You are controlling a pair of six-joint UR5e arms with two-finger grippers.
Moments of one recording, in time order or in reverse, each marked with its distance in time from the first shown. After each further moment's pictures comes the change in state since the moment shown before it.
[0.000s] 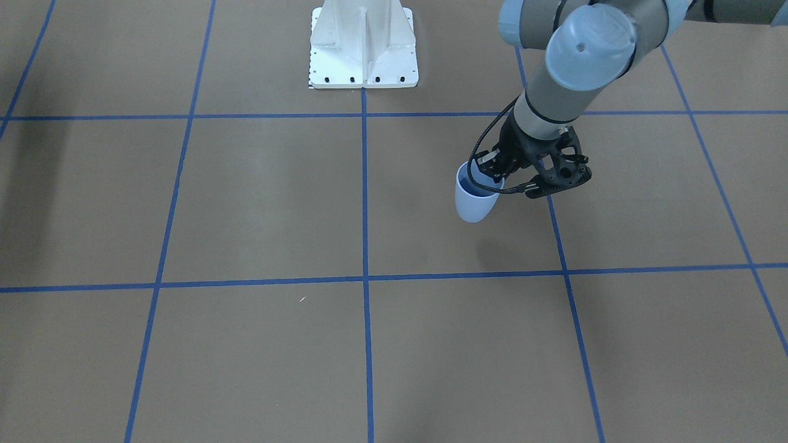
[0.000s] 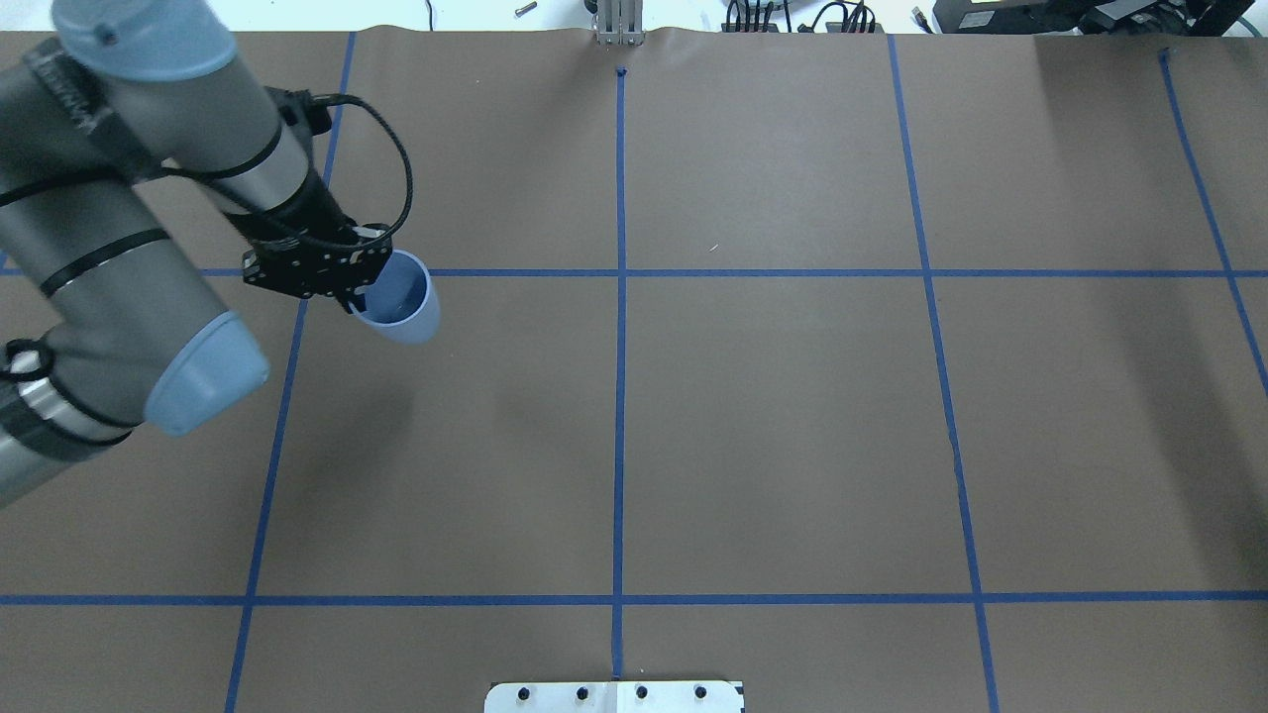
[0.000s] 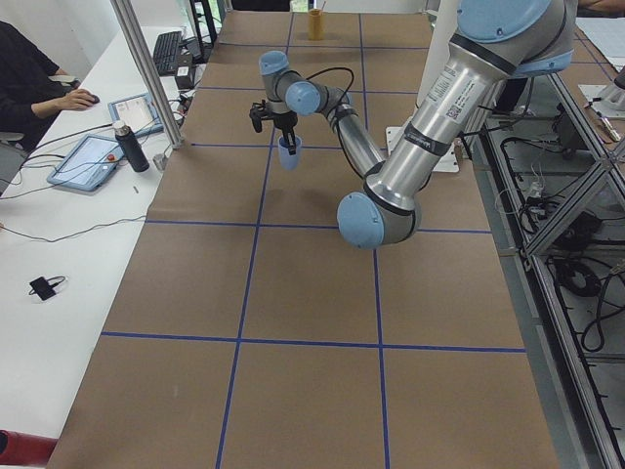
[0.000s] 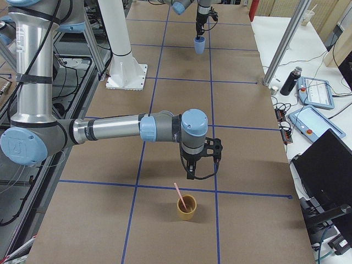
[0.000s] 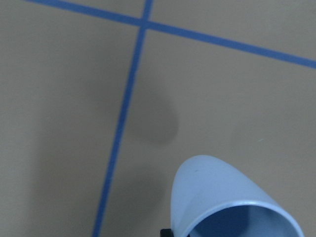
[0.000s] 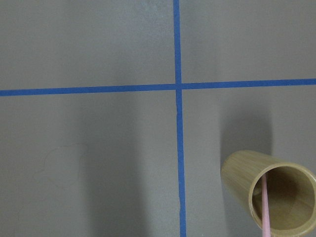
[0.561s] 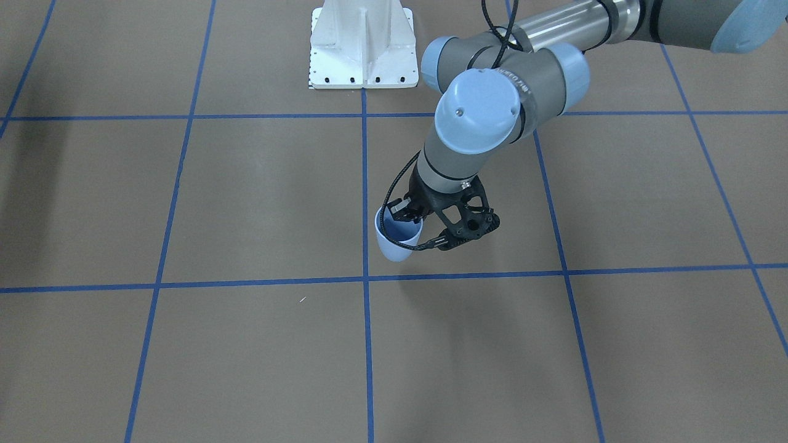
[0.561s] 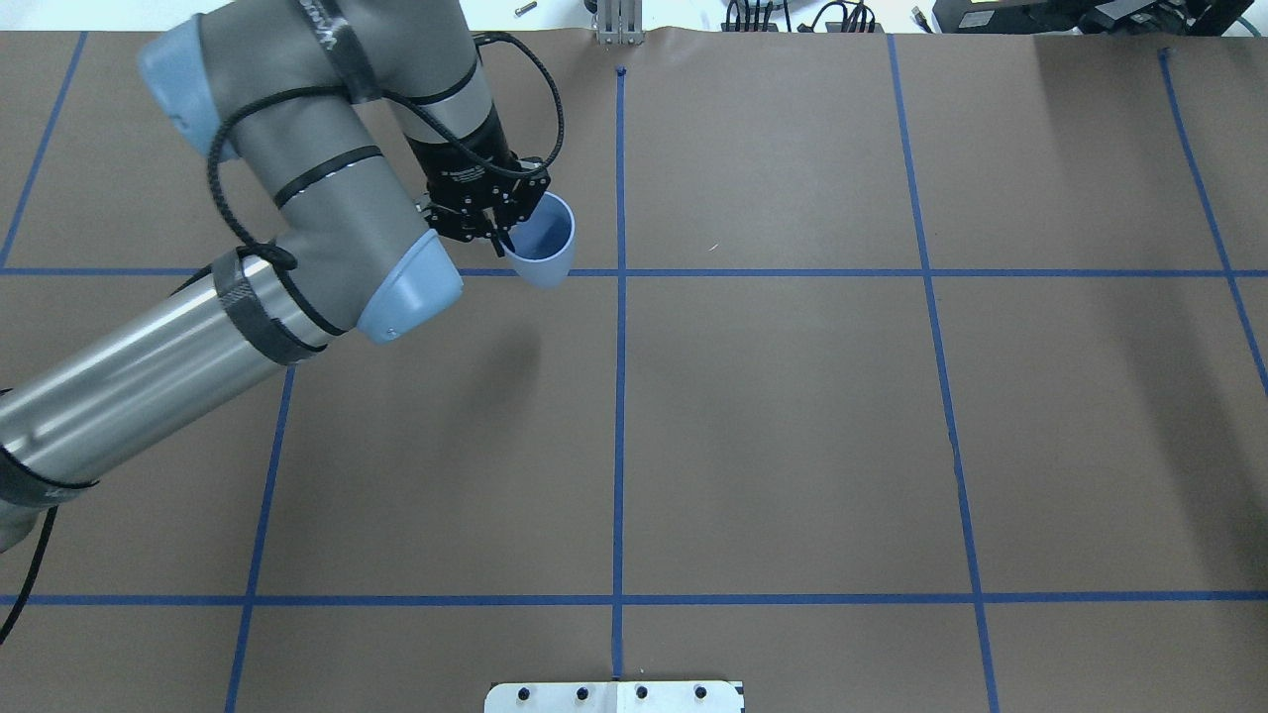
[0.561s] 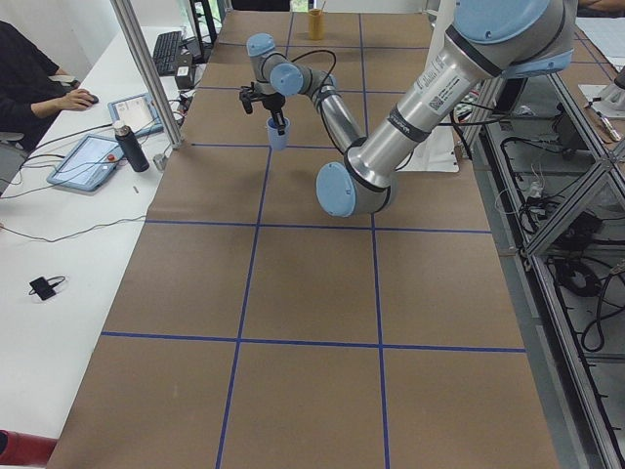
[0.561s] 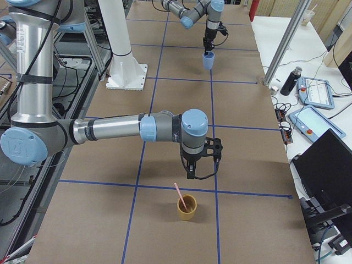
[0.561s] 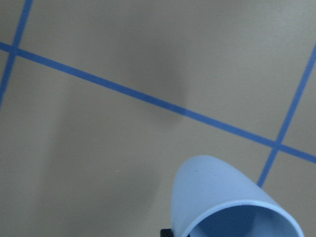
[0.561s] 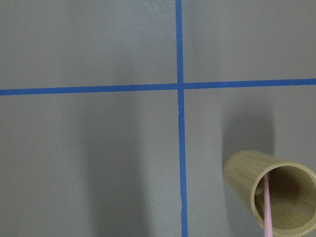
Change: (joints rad) left arm 0.068 -0.227 0.354 -0.245 -0.002 -0.214; right arm 0.000 -0.001 0.003 -0.001 0.008 -0.003
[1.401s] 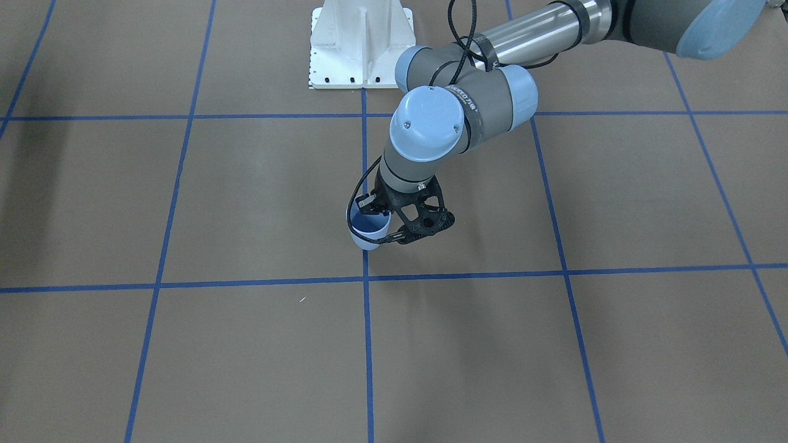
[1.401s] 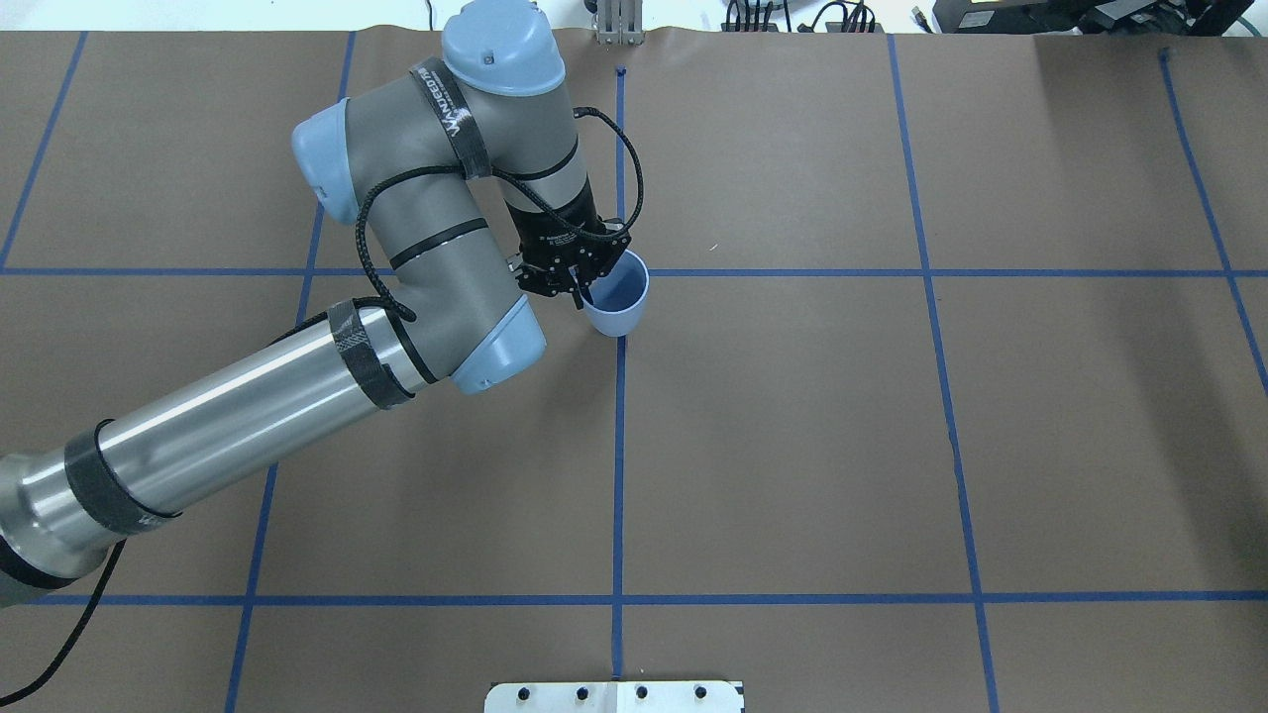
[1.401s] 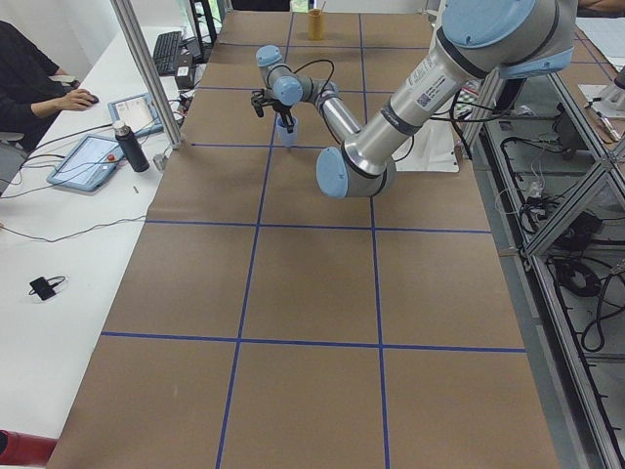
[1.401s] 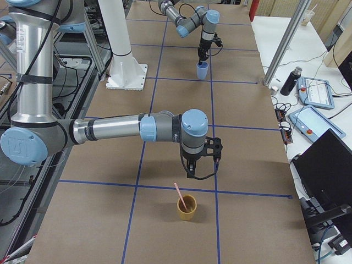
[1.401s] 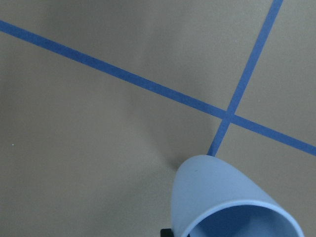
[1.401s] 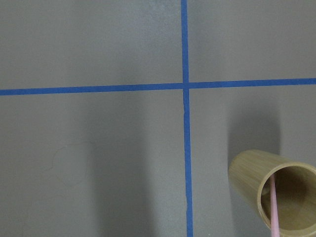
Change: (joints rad) left arm 0.072 -0.028 0.054 -0.046 0.004 -0.024; right arm 0.000 0.000 -0.001 0.000 0.015 0.000
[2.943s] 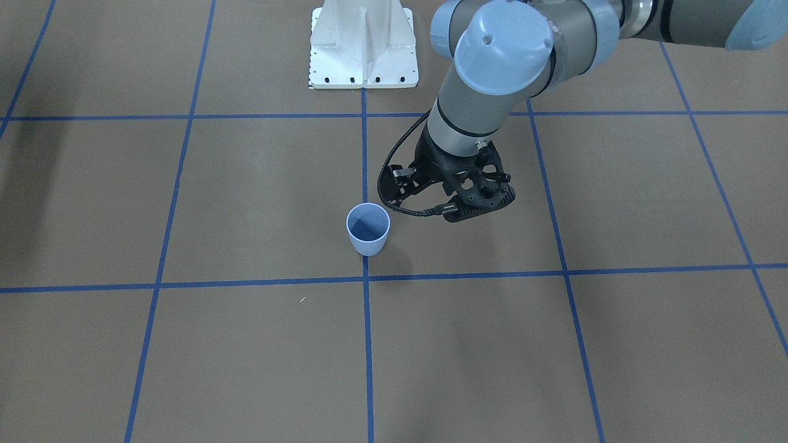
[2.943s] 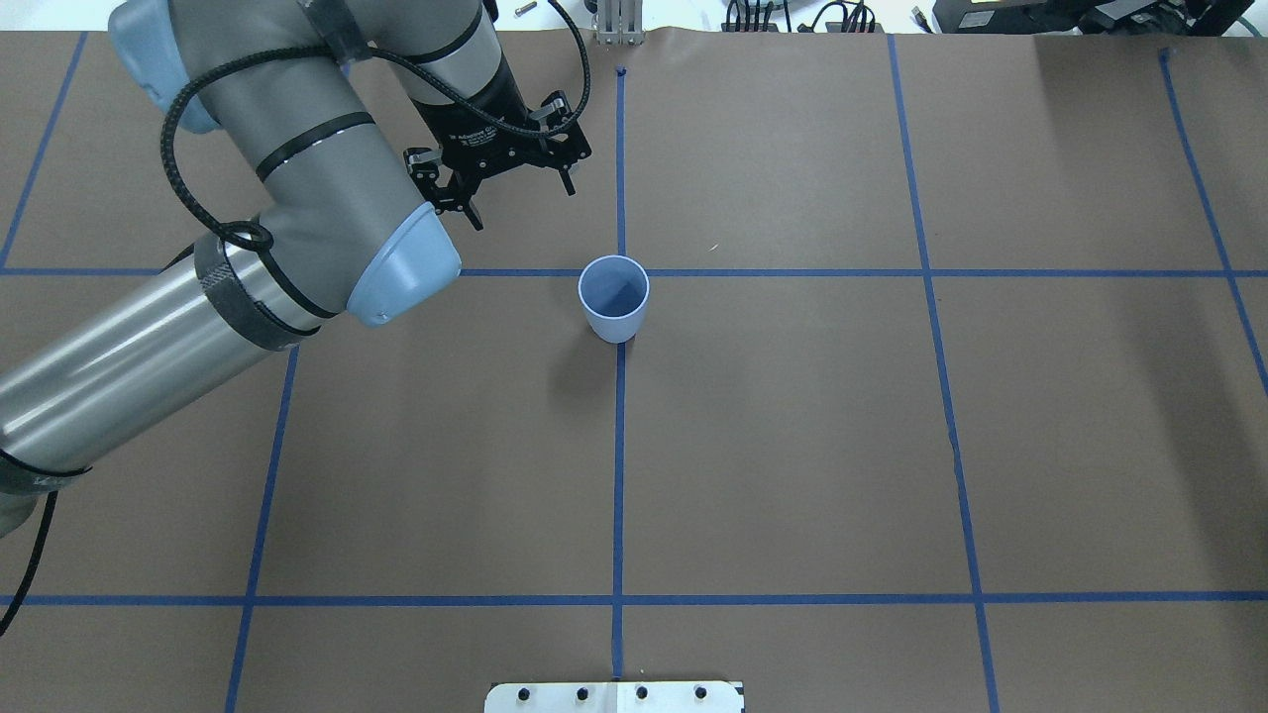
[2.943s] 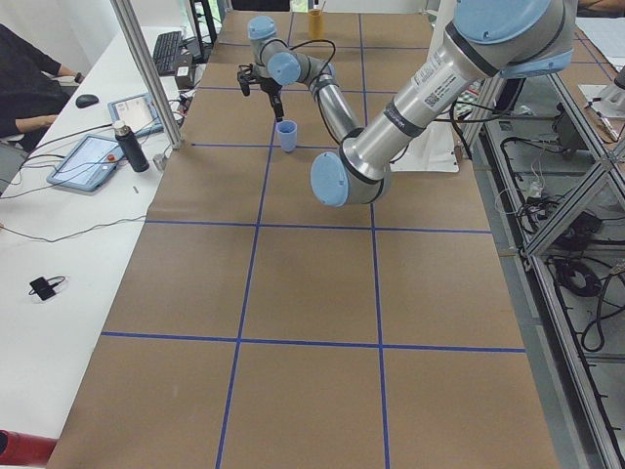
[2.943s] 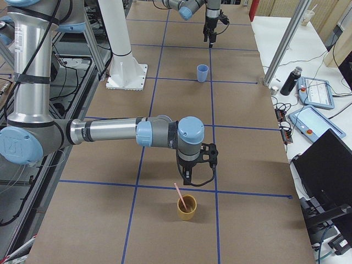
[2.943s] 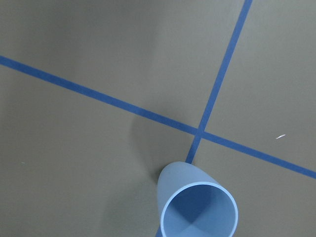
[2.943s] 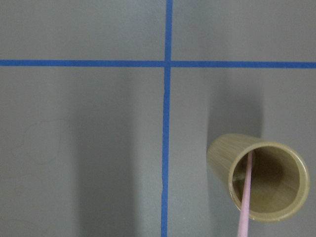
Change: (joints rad) left arm -0.137 0.053 -0.246 0.149 -0.002 0.107; right arm 0.023 -0.041 -0.033 -0.017 -0.021 -0.103
